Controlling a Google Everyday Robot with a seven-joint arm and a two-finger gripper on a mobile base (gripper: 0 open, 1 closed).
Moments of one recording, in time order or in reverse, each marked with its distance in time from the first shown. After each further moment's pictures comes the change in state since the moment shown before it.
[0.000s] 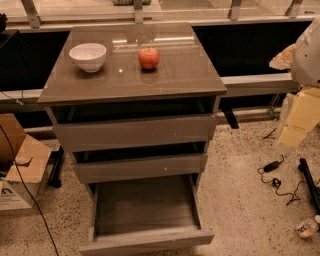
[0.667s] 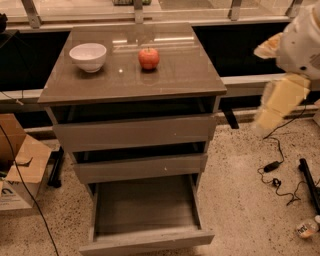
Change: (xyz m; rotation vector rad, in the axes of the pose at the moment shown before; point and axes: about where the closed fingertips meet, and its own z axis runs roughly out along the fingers) arm -0.034 -0.027 0.009 0.020 -0.159 -0.008
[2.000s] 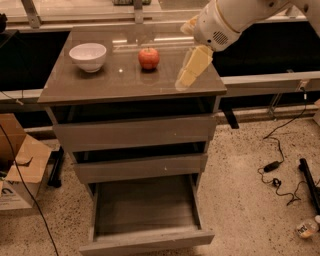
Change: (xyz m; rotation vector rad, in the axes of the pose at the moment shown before) arm -0.136 -0.105 0.102 -0.030 -0.323 -0.113
